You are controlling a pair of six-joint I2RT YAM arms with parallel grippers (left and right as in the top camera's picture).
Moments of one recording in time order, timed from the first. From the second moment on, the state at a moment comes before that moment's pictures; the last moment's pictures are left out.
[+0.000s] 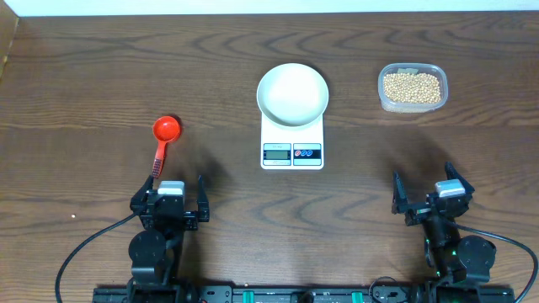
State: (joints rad) left arm -0.03 0.01 0.10 -0.32 -0.04 0.12; right arm -0.08 0.01 0.01 -0.05 -0.24 -0.09
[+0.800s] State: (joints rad) left arm -0.03 0.62 0.59 -0.39 -0.03 0.09; right arm -0.08 0.01 0.01 -0.05 -0.24 -0.09
